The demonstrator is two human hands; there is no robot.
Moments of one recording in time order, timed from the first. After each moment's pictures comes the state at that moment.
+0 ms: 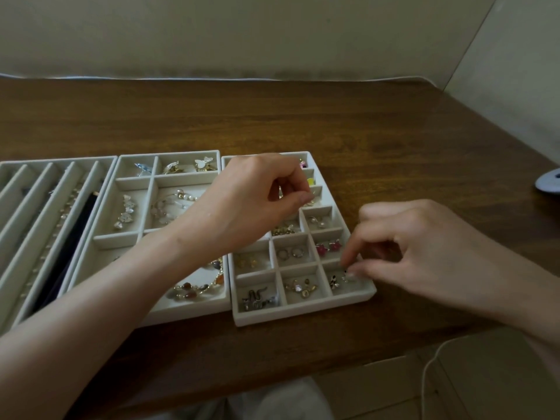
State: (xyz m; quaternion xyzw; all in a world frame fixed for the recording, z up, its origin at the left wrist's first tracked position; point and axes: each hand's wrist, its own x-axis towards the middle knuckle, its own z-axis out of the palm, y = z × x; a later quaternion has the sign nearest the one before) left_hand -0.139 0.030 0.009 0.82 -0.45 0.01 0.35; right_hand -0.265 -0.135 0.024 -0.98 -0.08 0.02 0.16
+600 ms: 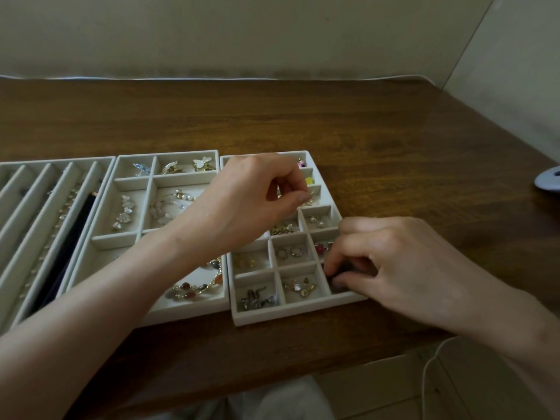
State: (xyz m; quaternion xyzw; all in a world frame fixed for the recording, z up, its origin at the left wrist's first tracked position) left_hand -0.139 0.030 0.008 0.82 -0.46 0.01 0.34; right_hand -0.266 -0.122 0.007 -0.99 -0.11 -0.01 0.13
